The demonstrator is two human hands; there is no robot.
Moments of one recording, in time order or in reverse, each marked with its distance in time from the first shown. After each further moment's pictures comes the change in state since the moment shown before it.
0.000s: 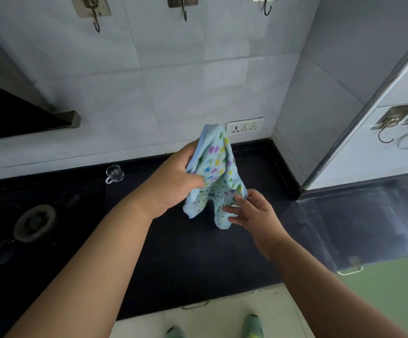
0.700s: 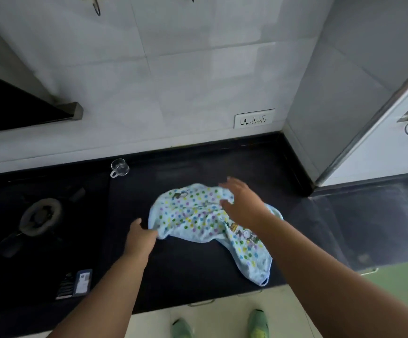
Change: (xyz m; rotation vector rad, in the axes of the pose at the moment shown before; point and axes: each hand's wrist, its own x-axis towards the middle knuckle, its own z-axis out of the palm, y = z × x) left_hand -0.032 -0.230 -0.038 0.009 0.598 -0.670; right_hand 0.060 0.012 0.023 -1.133 -0.122 -0.161
